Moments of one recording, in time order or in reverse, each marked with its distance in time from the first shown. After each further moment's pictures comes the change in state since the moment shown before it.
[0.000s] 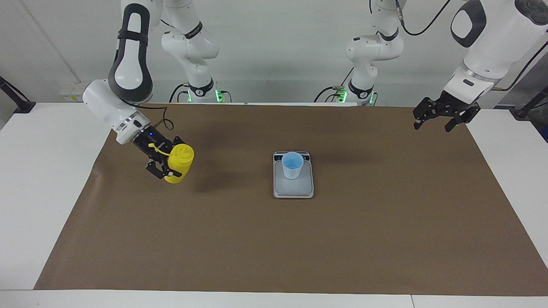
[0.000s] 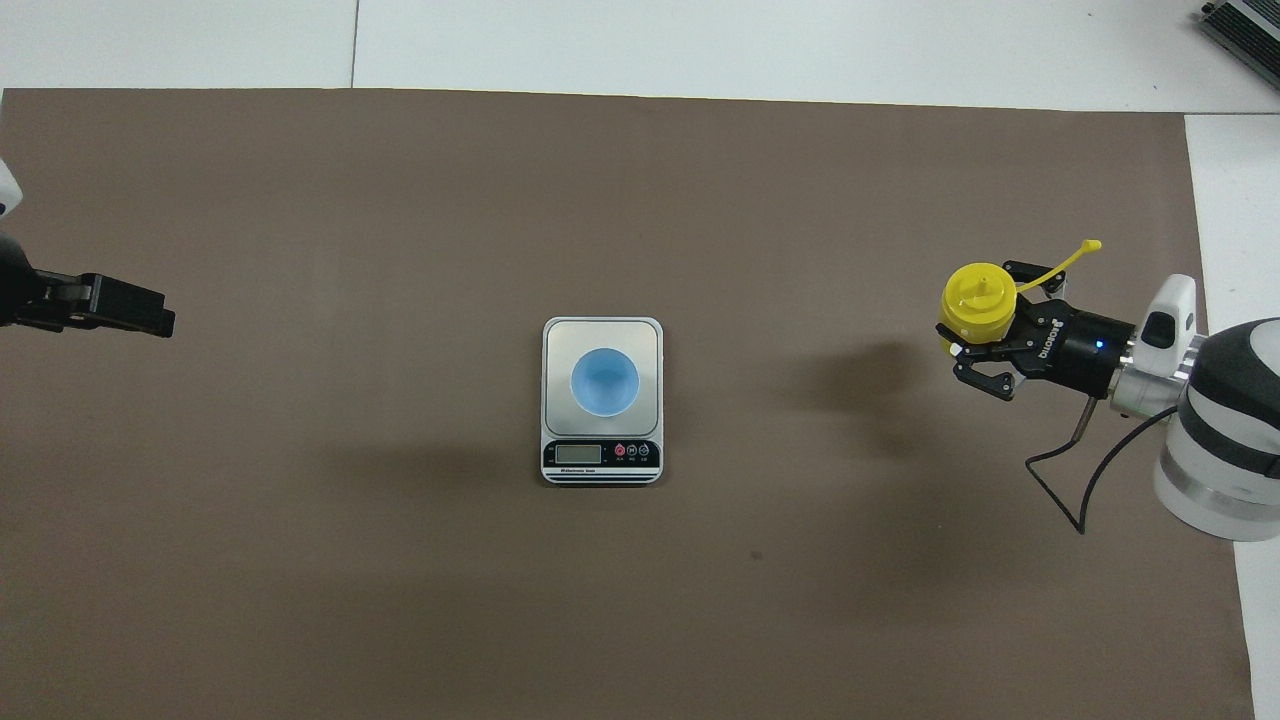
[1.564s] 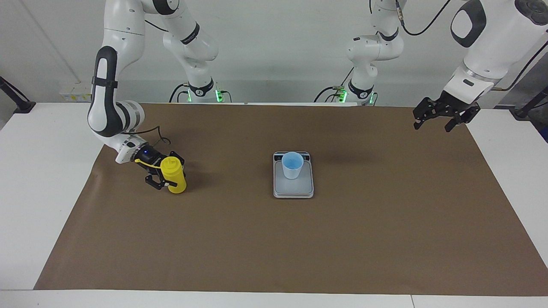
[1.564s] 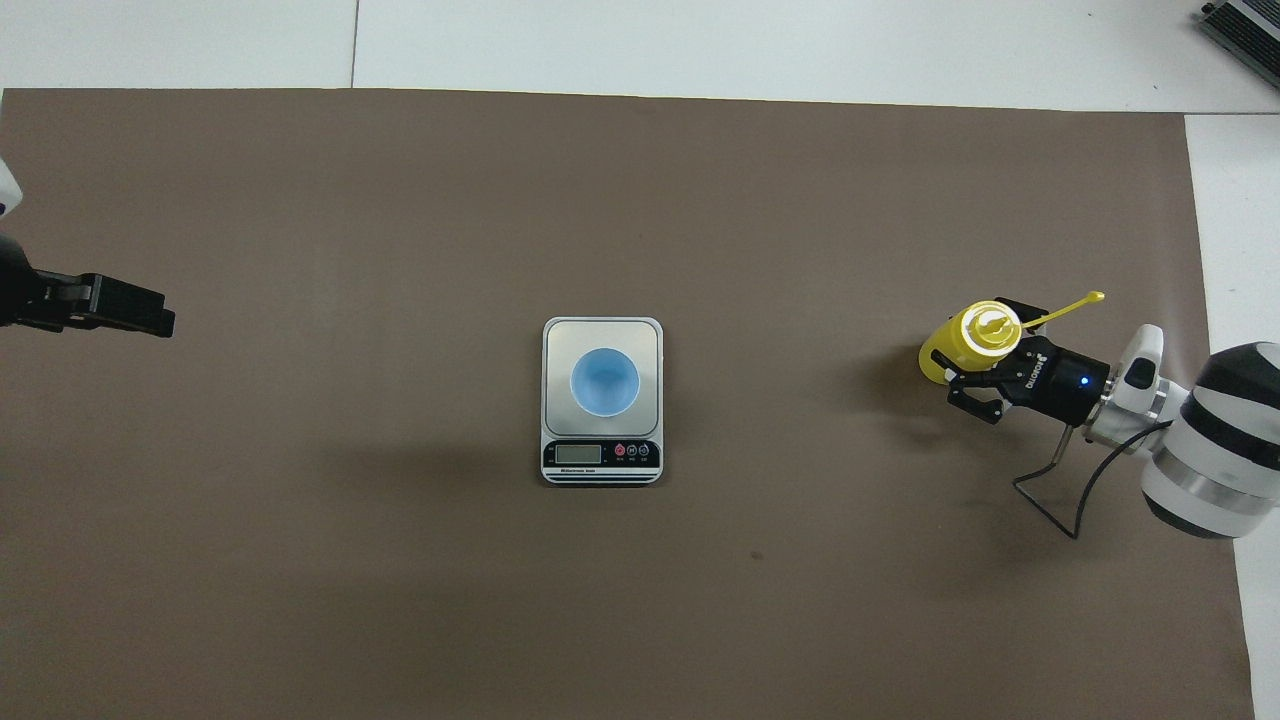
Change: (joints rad) left arm 0.000 0.000 0.000 0.000 0.000 0.000 0.000; right arm -0.131 0.185 0.000 -0.030 0.210 -0.212 -0.269
